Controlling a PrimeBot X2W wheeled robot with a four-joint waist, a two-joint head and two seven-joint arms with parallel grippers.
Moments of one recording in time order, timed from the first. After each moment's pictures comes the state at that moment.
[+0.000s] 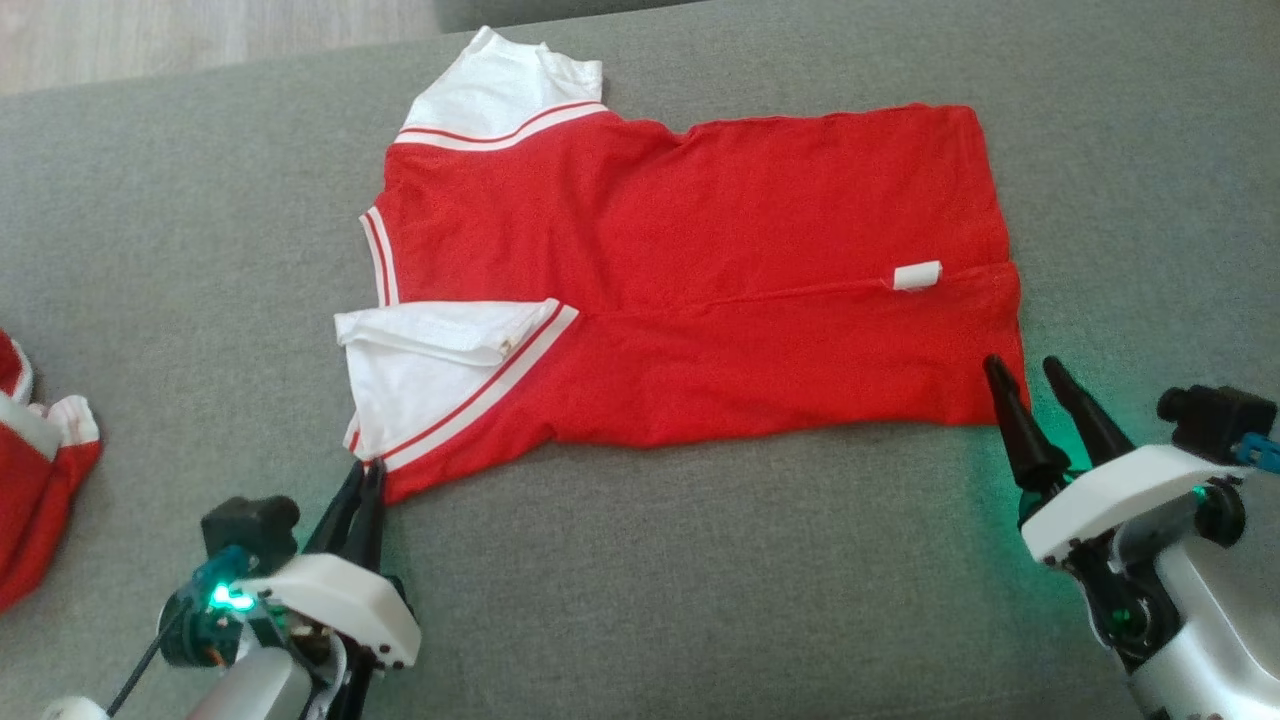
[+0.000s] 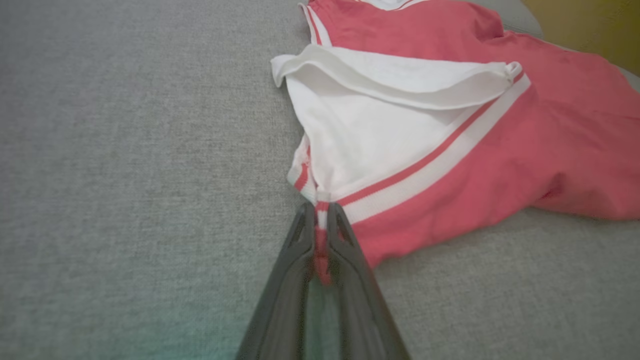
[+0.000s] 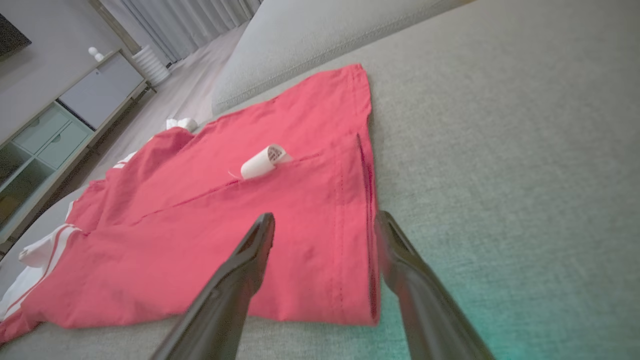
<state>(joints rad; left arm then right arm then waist) -0.20 0.37 -0.56 0.33 -0.74 0.16 -0.03 -0.25 -0.35 0.34 0.45 0.78 0.13 -0.07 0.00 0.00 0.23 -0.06</state>
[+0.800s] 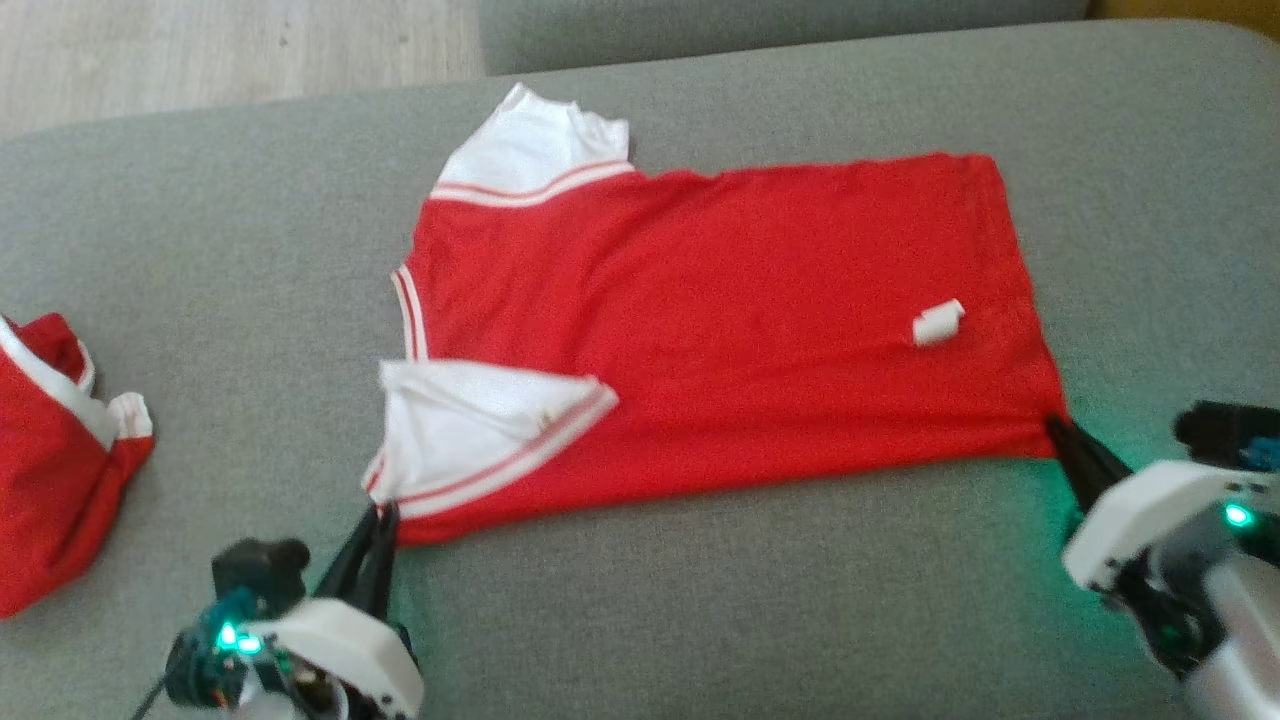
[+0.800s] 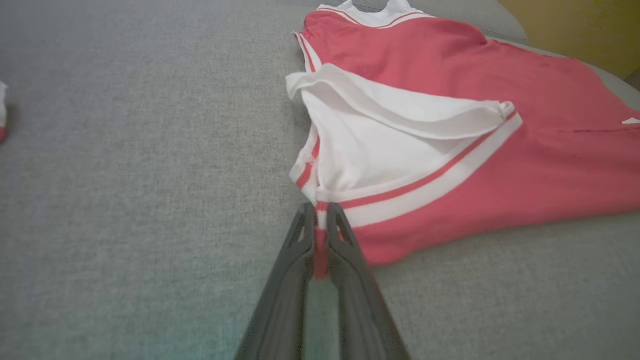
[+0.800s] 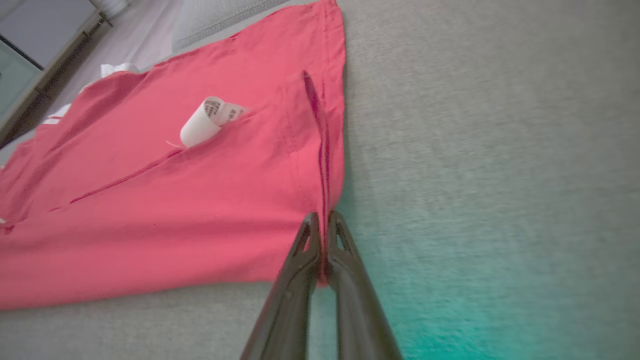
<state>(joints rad) -0.15 0.40 -0.58 0.29 -0.74 0.14 -0.03 -0.25 -0.34 0.25 0.56 0.68 0.13 0.11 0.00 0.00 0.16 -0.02</state>
